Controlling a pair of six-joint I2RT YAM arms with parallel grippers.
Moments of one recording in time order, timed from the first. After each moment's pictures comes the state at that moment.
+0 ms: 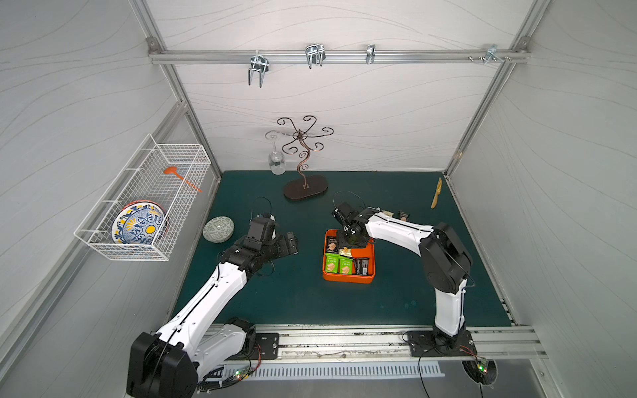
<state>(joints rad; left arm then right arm) -0.32 1.04 0.76 -0.58 0.06 -0.58 0.80 1.97 1.44 -0.76 0.08 0.64</state>
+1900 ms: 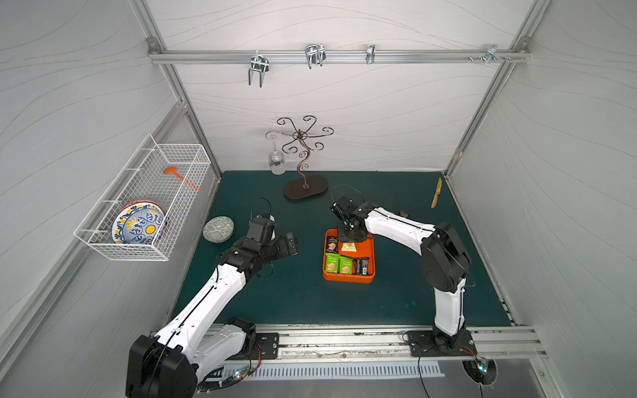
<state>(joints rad) -0.32 1.02 0.75 -0.59 0.06 -0.58 0.80 1.96 1.54 -0.84 0.15 0.66</state>
